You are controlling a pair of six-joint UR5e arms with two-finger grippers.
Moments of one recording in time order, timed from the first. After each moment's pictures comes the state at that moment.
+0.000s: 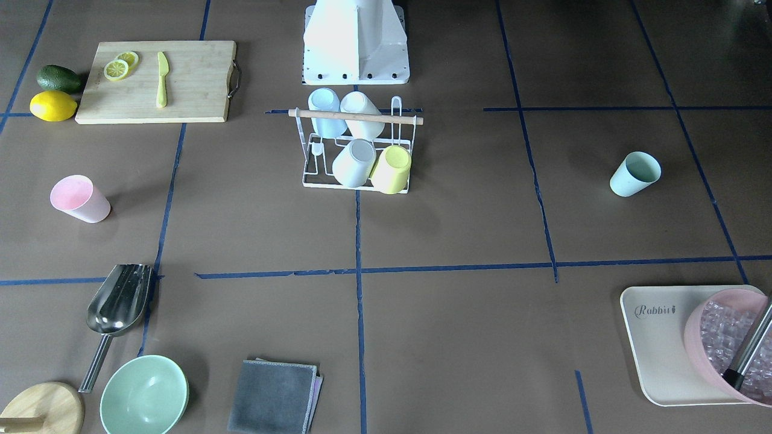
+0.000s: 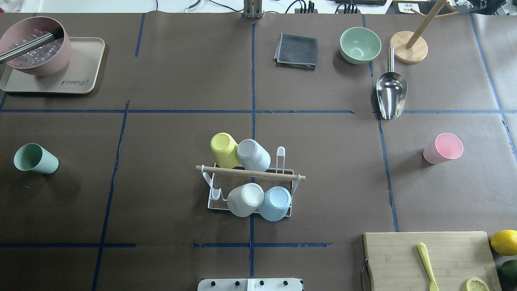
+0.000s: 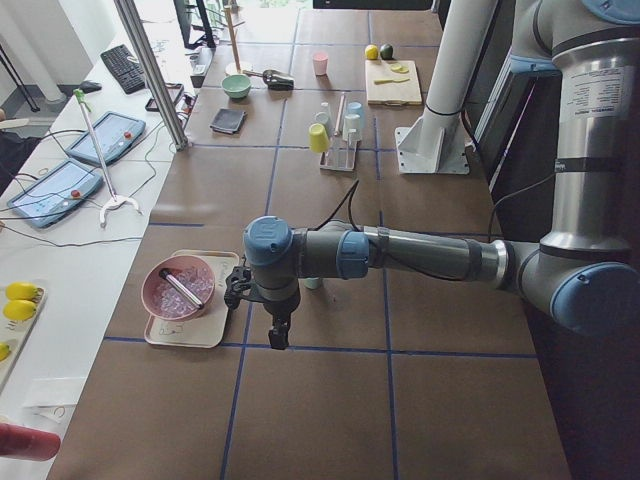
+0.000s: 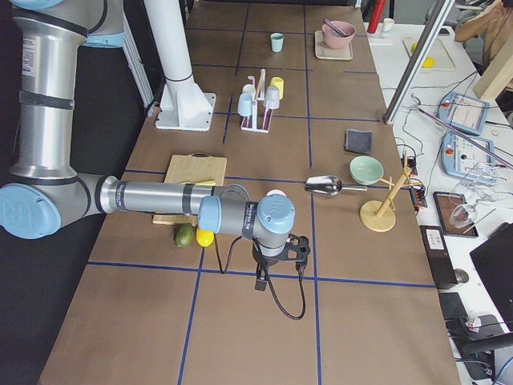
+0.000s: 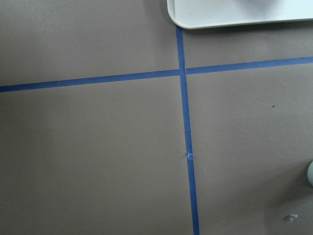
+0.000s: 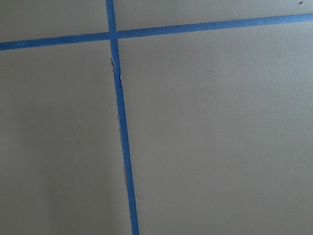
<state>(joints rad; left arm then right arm) -1.57 -1.52 -1.69 -1.48 -2.31 0.09 1.56 -1.72 1.71 -1.64 2.30 0.06</state>
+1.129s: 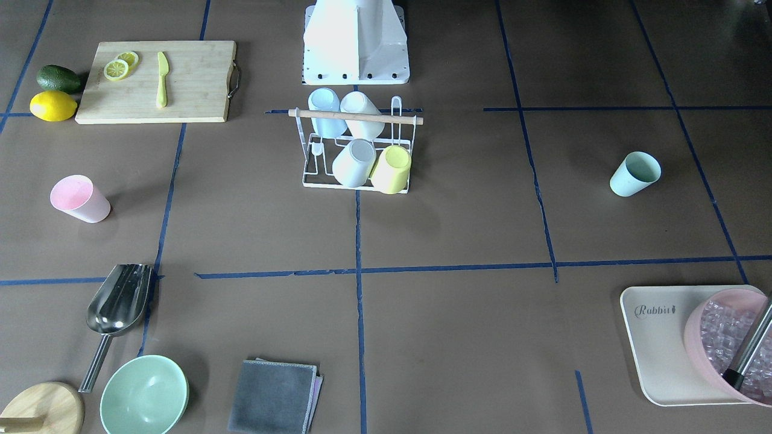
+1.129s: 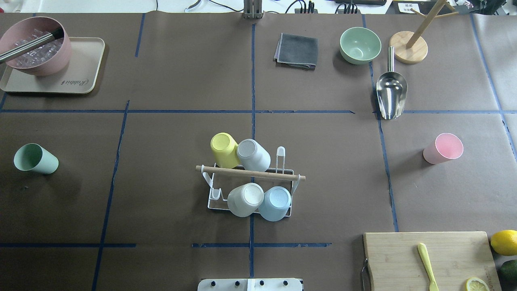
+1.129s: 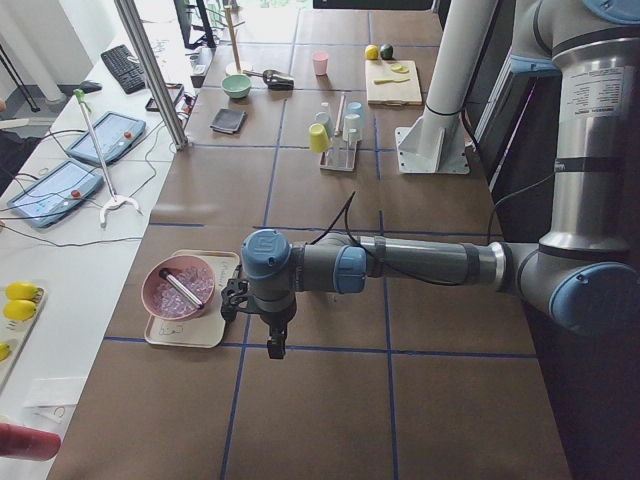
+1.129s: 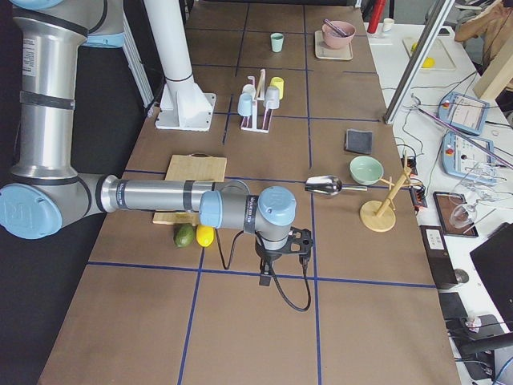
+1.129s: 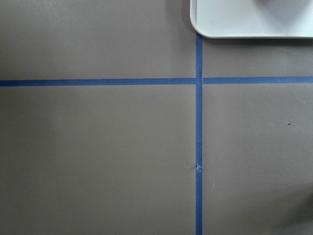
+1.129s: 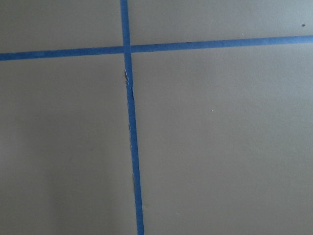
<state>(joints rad) -1.57 -1.53 -1.68 -1.52 -2.32 0.00 1.55 -1.67 1.73 -1.65 2.29 0.06</state>
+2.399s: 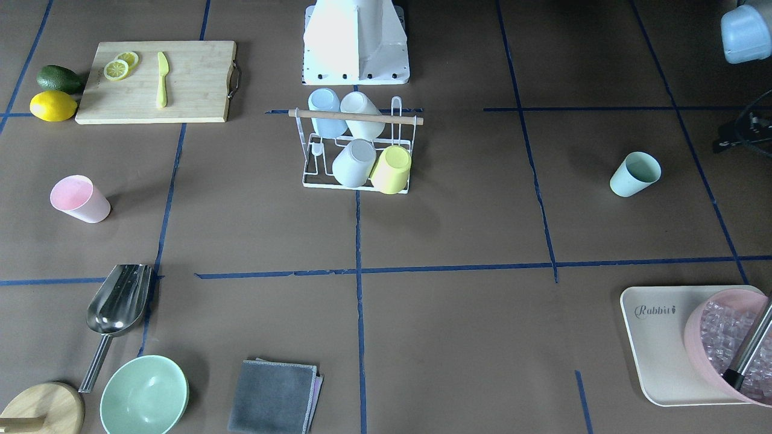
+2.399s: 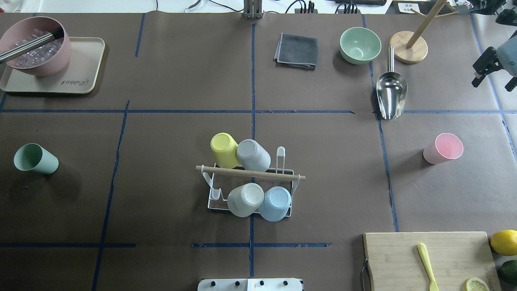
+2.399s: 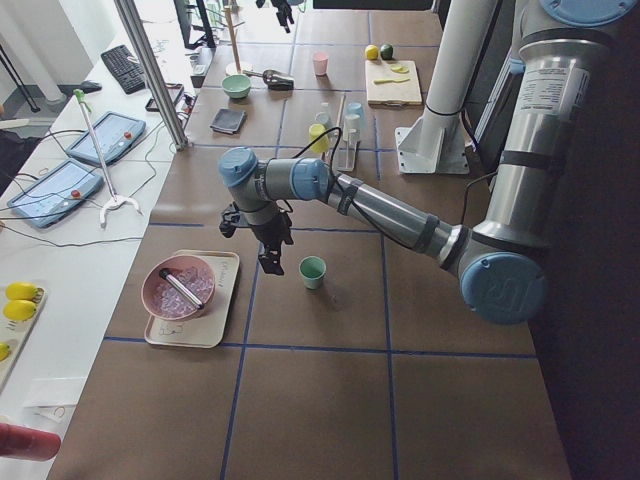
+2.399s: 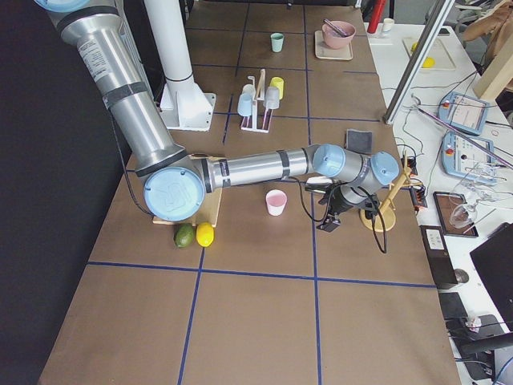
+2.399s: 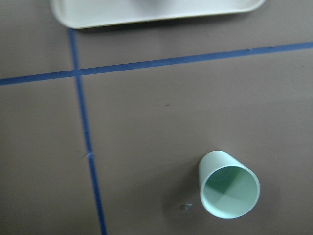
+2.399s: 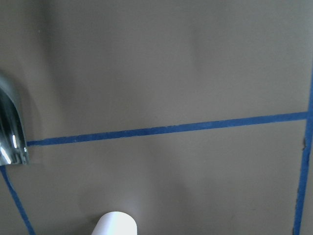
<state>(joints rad) -1.29 -1.77 -1.79 -1.11 -2.34 0.01 1.33 -1.11 1.27 -2.04 2.47 0.07</state>
